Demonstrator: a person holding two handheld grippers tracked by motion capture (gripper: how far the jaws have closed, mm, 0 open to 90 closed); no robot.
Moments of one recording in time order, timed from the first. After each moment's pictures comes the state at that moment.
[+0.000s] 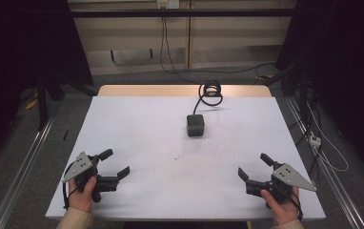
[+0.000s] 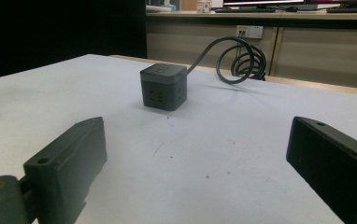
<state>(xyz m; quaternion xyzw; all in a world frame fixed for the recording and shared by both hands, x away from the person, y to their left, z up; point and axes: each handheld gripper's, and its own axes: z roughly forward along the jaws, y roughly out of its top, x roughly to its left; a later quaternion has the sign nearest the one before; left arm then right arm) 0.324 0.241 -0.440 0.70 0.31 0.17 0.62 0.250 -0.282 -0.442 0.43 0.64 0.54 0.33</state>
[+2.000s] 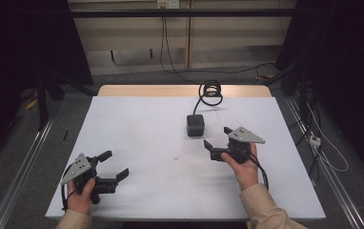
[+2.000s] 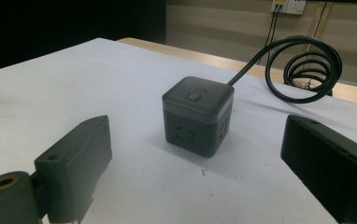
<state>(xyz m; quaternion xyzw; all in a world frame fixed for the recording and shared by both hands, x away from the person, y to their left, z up) 0.320 0.243 -0.440 0.71 0.31 0.17 0.61 0.360 -0.205 -0.426 0.42 0.70 0.51 0.28</state>
